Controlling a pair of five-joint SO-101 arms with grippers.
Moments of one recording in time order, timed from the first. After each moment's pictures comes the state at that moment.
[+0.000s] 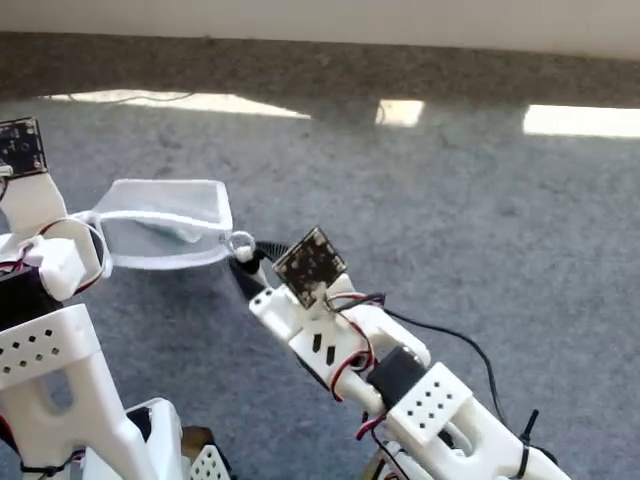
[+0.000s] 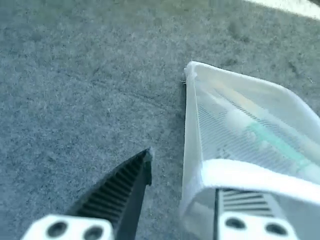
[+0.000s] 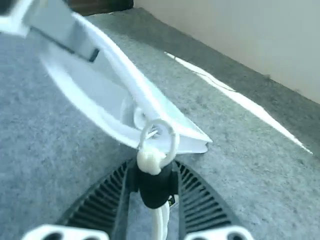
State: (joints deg) left arm -29.2 -45.9 29.4 72.6 -1.8; right arm -48.6 -60.8 69.0 16.1 8.0
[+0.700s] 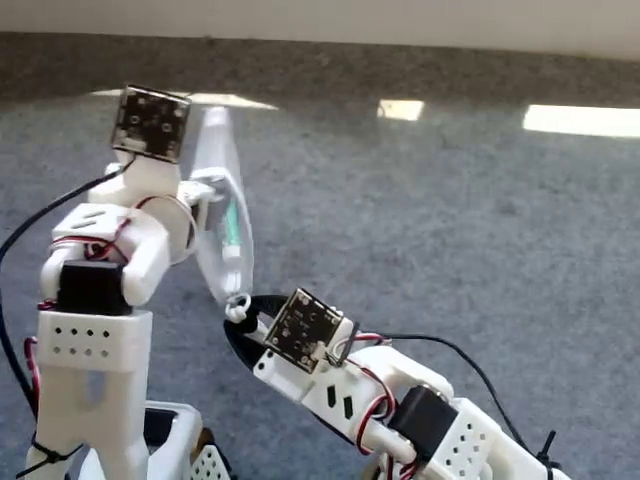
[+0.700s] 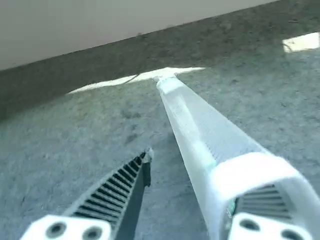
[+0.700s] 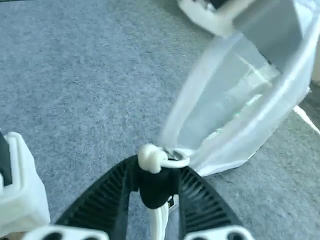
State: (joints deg) left arm -1.2 -45.9 29.1 61.1 -7.5; right arm -57.2 -78.6 69.5 36.2 11.1
